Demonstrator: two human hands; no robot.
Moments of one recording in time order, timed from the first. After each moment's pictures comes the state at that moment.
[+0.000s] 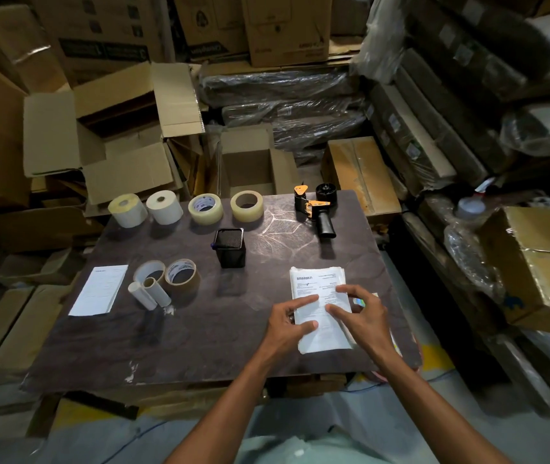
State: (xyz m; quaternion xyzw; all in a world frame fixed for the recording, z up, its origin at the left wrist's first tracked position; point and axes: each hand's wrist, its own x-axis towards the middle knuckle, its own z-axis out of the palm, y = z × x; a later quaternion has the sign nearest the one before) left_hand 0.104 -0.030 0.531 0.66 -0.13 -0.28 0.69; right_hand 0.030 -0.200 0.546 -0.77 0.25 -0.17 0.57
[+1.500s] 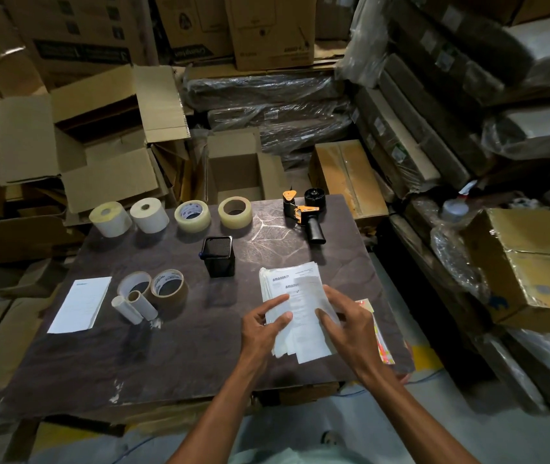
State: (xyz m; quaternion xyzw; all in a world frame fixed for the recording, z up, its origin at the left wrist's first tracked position) left_hand 0.122 -0.022 0.533 0.64 -0.02 -0.22 0.74; right_hand 0.034 -0.187 0.556 -0.85 0.14 -0.25 0.44
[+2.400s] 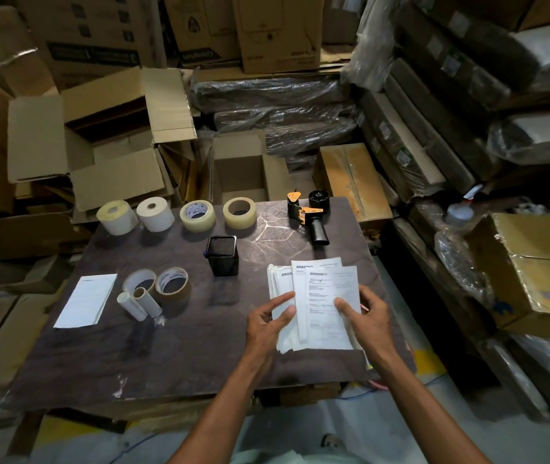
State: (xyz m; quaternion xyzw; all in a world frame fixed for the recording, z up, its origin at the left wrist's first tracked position) left_hand 0.118 -0.025 0.547 0.60 -0.01 -0.23 0.76; right_hand 0.033 -0.205 0.563 -0.70 0.27 -0.20 0.63
